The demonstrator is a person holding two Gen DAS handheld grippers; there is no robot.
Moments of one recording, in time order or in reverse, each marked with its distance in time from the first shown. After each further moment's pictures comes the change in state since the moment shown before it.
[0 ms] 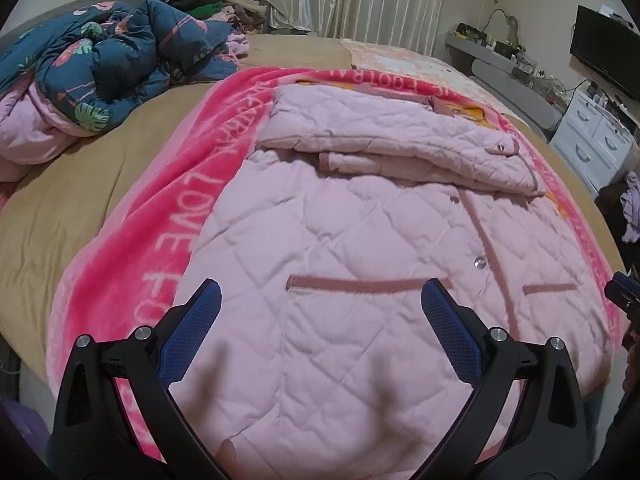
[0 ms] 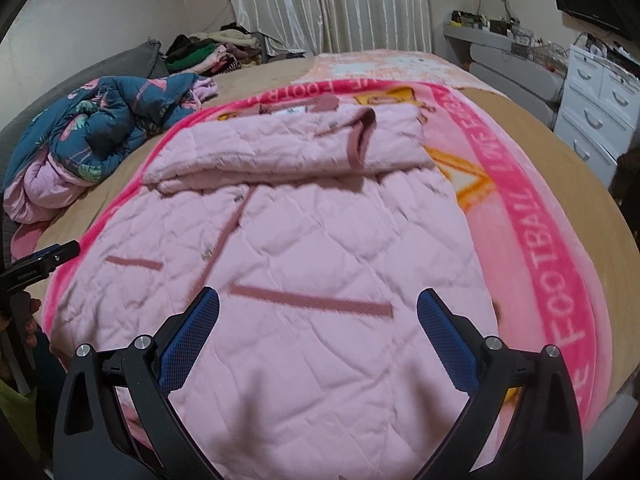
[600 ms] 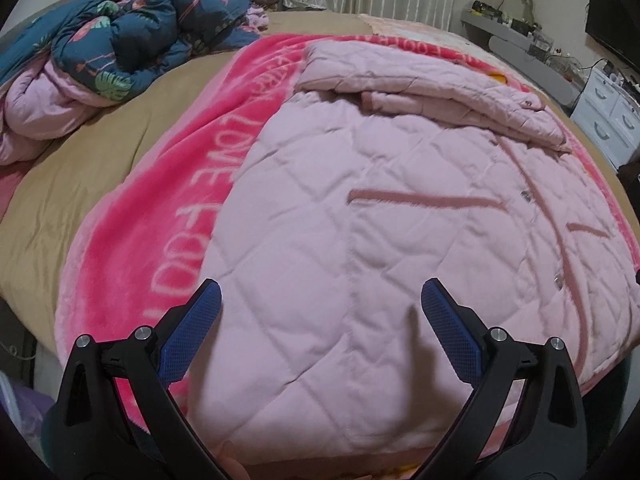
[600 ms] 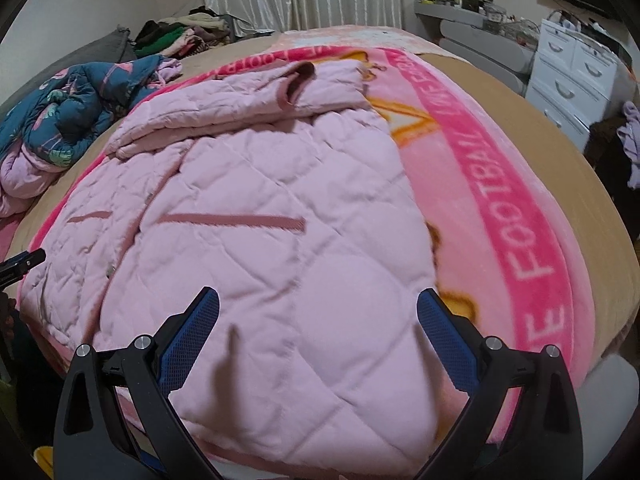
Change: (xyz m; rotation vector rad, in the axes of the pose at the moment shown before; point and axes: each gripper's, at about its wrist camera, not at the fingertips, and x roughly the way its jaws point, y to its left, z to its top) left arm 0.008 0.033 -0.051 0.004 0.081 0.079; right arm -0.007 -0.054 -0.053 0.049 0.076 -0.088
